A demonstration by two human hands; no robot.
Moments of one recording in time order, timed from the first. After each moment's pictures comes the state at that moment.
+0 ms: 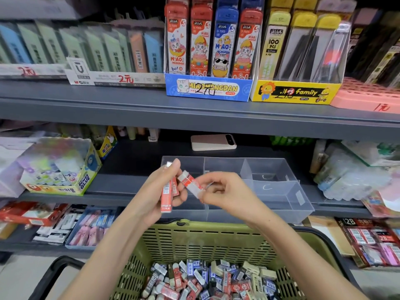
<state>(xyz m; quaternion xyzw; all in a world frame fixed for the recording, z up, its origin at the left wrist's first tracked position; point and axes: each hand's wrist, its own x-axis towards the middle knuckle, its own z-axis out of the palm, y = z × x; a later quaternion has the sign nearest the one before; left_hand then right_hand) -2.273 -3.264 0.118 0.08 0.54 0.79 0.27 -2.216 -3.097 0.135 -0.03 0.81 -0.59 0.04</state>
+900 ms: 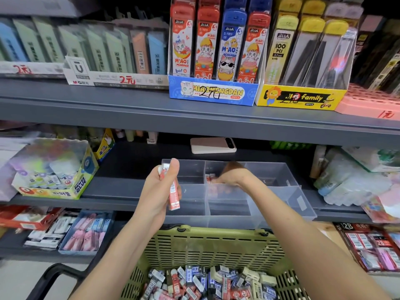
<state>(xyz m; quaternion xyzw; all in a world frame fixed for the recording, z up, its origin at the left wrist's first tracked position) -2.285 -3.253 0.100 0.00 0.62 0.77 0.13 -2.325 -3.045 0.079 0.19 0.94 -0.21 0.19</state>
